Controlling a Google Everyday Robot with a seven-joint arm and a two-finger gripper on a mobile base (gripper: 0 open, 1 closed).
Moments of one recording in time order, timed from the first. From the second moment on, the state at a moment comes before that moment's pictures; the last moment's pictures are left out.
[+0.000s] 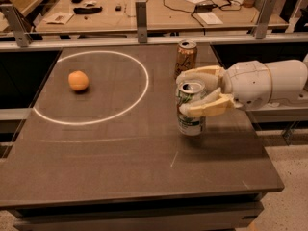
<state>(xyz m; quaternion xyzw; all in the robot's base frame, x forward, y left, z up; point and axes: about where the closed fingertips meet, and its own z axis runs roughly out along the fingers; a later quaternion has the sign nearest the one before) 0.470 -0.083 0.946 -0.59 0.47 0.39 0.52</state>
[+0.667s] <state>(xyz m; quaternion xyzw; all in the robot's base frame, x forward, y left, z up) 0.470 -0.094 0.936 -0.59 0.46 0.36 0.56</state>
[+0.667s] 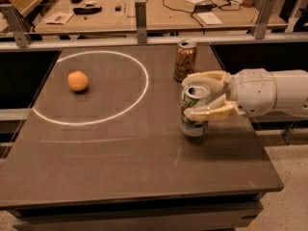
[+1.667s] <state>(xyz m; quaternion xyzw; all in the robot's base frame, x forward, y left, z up) 0.462 -0.107 0.922 -0.58 0.46 0.35 0.57</state>
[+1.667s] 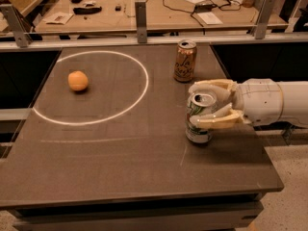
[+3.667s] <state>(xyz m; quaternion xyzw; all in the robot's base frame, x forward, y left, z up) 0.460 -0.117 0.917 -0.56 0.48 0.38 0.56</state>
